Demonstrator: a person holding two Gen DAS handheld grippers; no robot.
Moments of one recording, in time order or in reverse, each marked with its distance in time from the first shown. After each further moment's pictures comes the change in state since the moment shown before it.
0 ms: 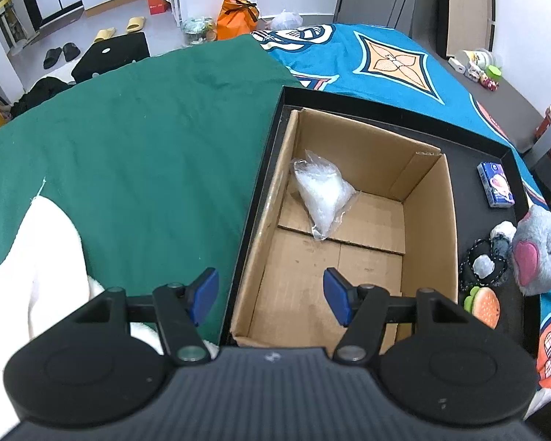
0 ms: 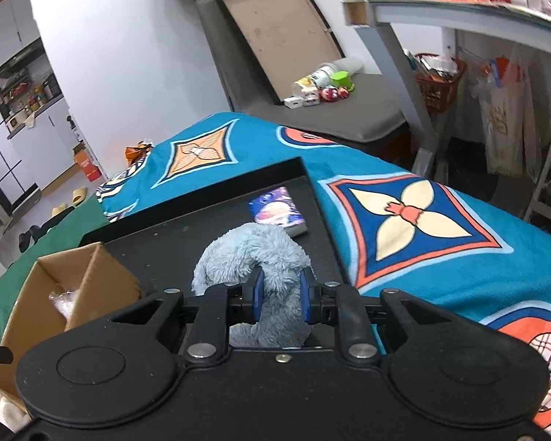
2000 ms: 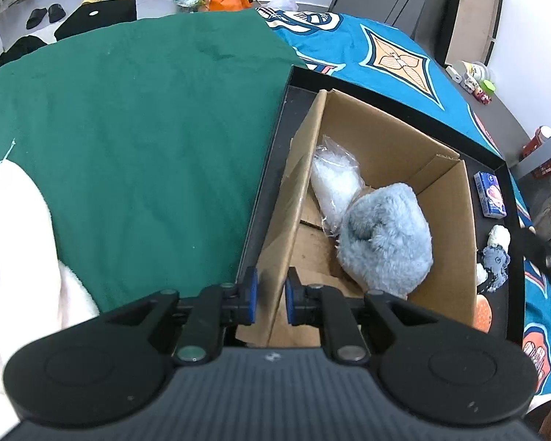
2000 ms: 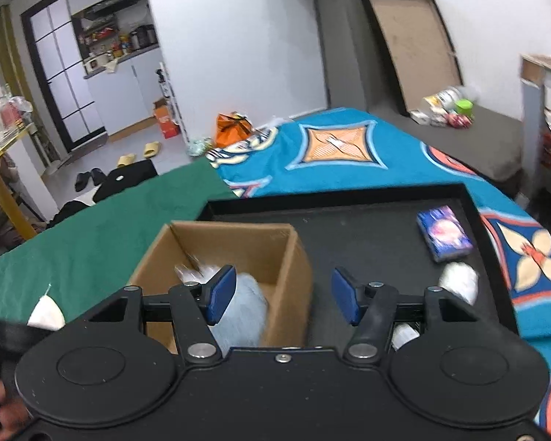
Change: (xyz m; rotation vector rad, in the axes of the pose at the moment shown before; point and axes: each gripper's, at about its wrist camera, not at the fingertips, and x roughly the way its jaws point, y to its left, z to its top) left arm 0.032 0.041 -0.003 -0.082 0.051 -0.136; right arm -0.020 0.150 -0.008 -0.218 0.044 0.162
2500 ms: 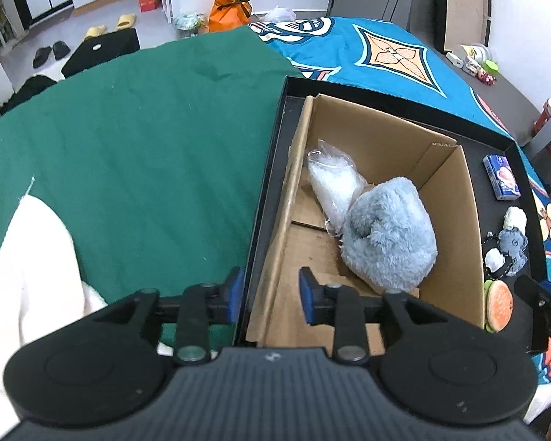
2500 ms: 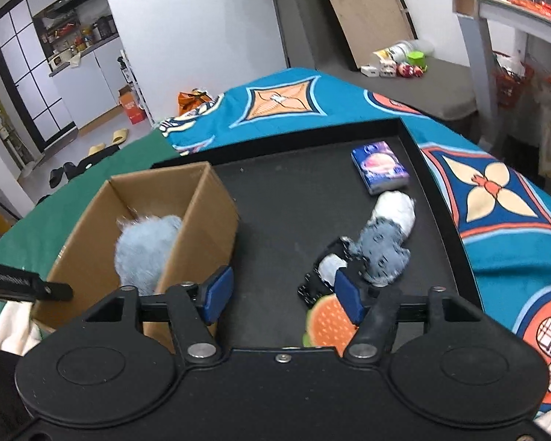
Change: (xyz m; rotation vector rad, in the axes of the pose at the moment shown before) left arm -0.009 -0.026 -0.004 0.108 -0.043 0.114; right arm -0.004 -0.054 -0.041 0.085 0.082 -0.063
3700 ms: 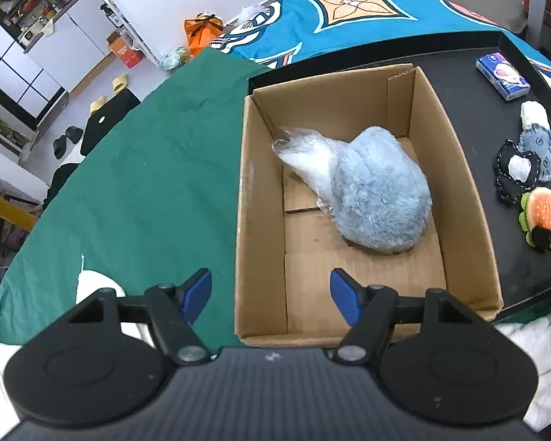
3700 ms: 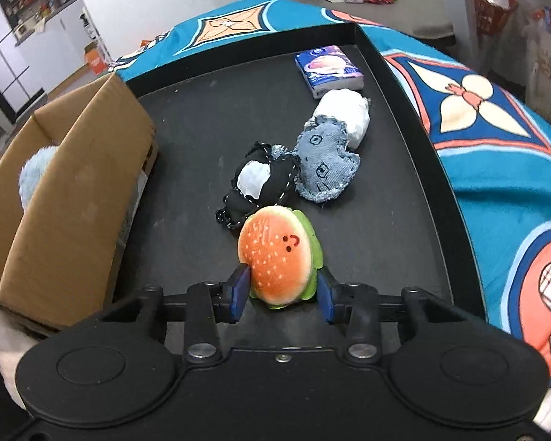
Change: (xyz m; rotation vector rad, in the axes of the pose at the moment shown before) left arm -0.004 -0.076 -0.010 0.367 0.024 0.260; right arm 0.046 -0.048 -0.039 0.027 0.176 -0.066
